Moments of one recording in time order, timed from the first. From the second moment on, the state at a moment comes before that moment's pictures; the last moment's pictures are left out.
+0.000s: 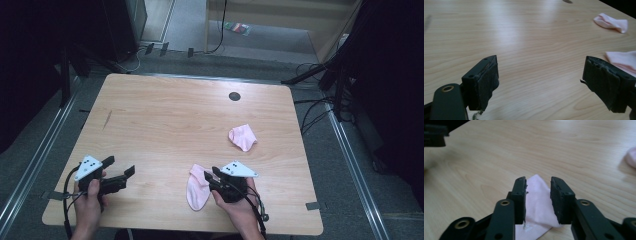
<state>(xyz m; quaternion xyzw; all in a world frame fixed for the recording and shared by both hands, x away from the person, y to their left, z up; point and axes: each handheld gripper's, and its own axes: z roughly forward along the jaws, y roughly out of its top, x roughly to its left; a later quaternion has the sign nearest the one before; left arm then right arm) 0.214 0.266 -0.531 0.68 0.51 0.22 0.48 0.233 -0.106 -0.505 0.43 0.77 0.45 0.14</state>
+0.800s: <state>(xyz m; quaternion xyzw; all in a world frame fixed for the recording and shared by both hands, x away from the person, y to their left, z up) 0.188 0.116 -0.533 0.78 0.41 0.10 0.47 0.237 -0.093 -0.548 0.40 0.82 0.40 0.13</state>
